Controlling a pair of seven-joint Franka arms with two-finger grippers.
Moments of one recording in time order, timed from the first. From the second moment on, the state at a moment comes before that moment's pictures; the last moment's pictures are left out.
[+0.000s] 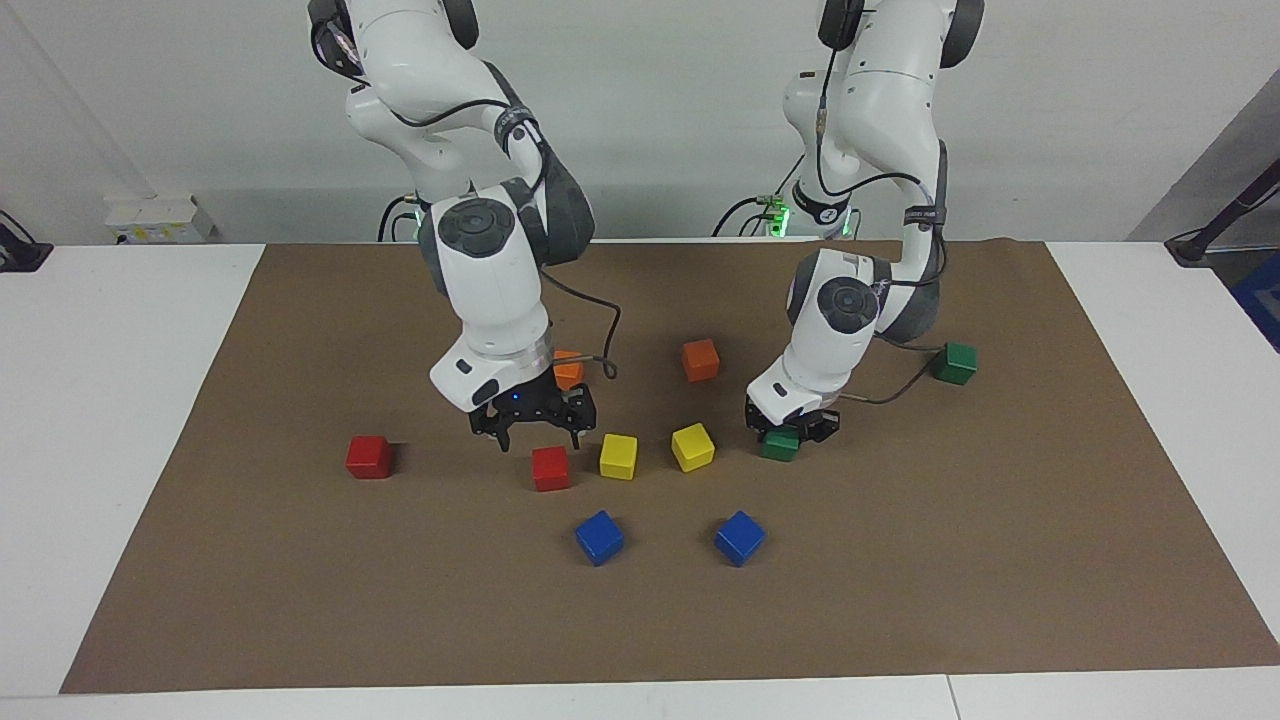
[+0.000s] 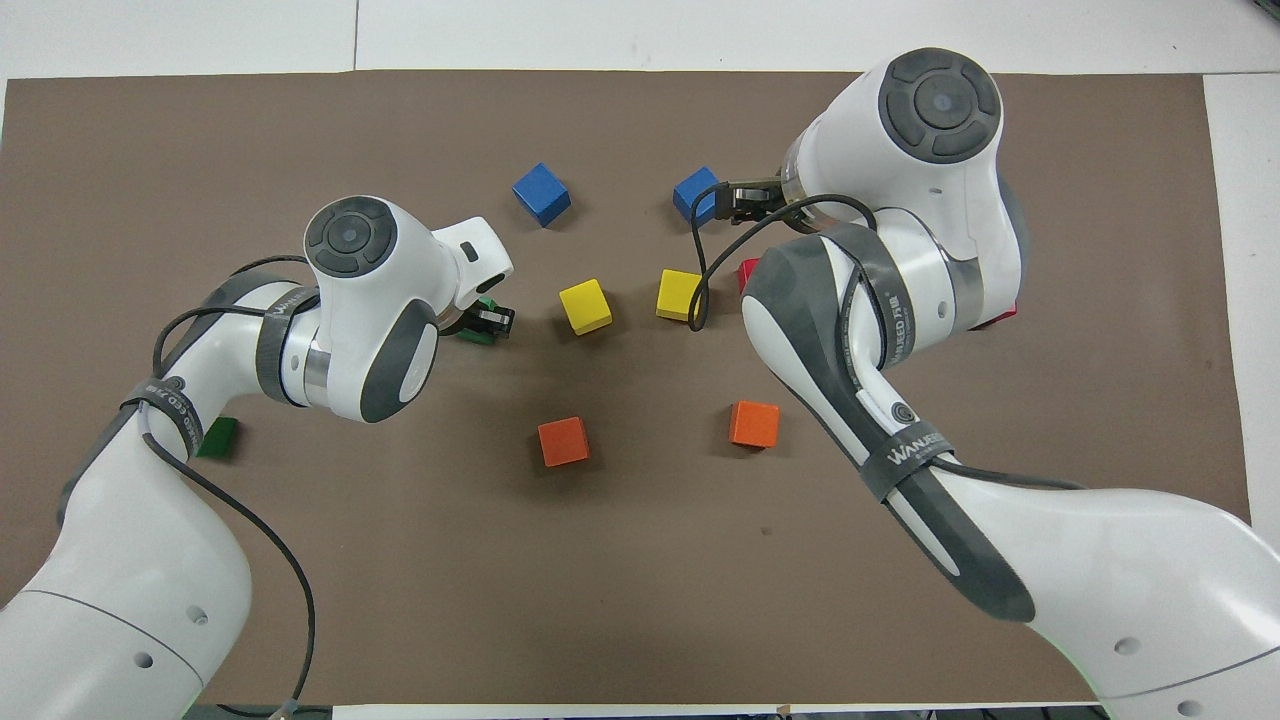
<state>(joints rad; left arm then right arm) -0.34 0.40 -0.06 -1.88 -0.02 2.28 -0.05 0.31 0.47 0.04 -1.46 -0.01 2.10 0.40</state>
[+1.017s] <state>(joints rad) 0.00 0.06 -0.03 -1.86 -0.02 1.84 0.24 0.31 0.50 0.04 -1.61 -0.02 2.16 0.31</state>
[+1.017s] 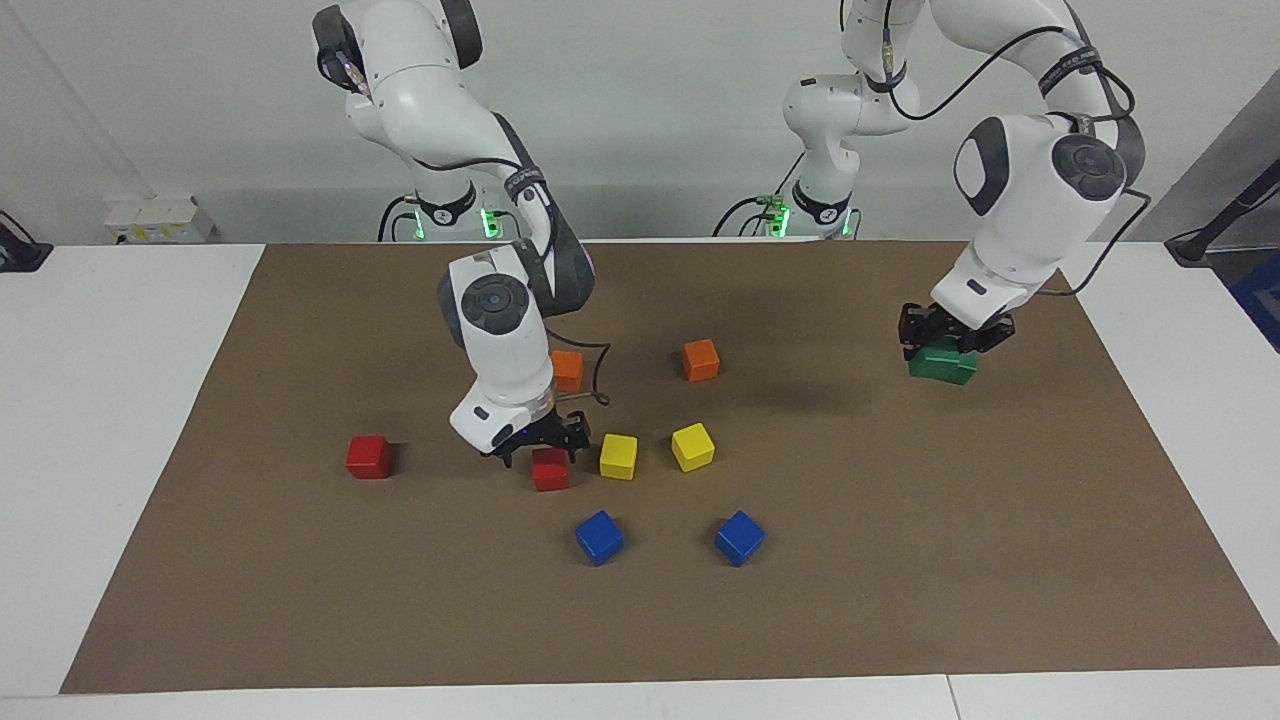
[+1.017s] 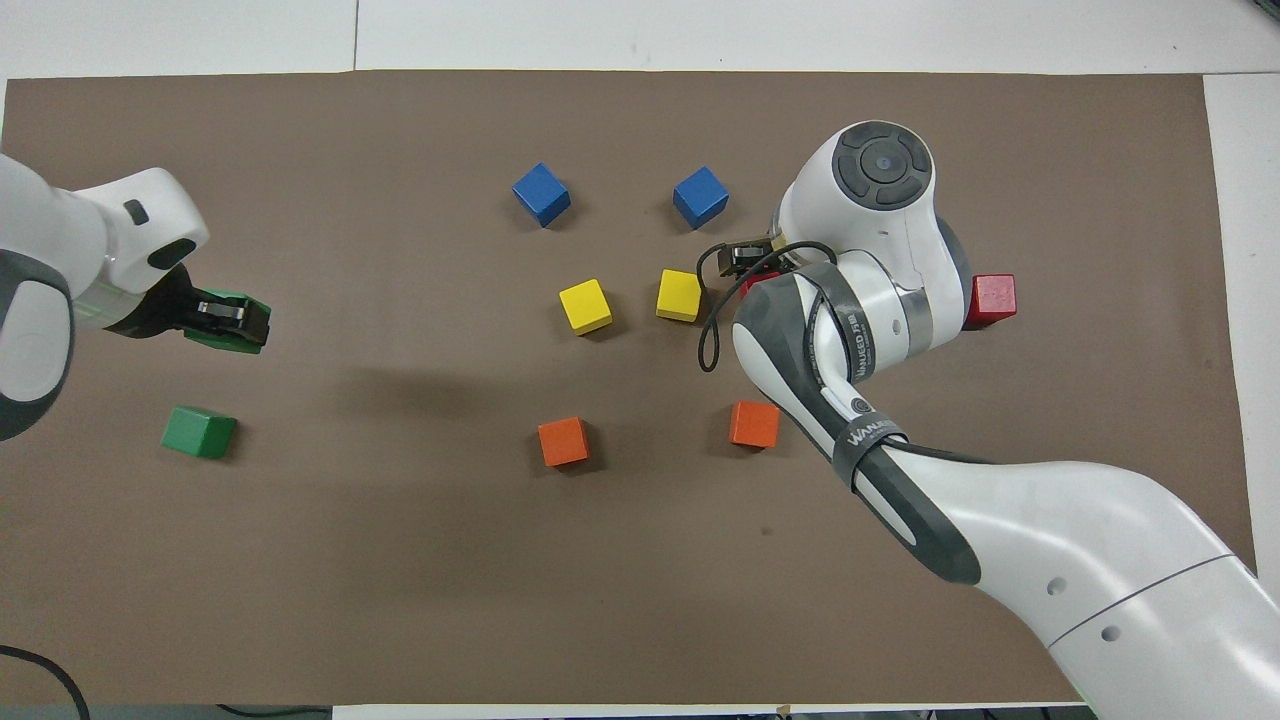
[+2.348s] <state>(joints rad) 0.23 -0.03 -0.03 -2.29 -0.02 2.23 0.57 0.30 0.49 0.03 -1.68 -0.02 2.21 0.30</state>
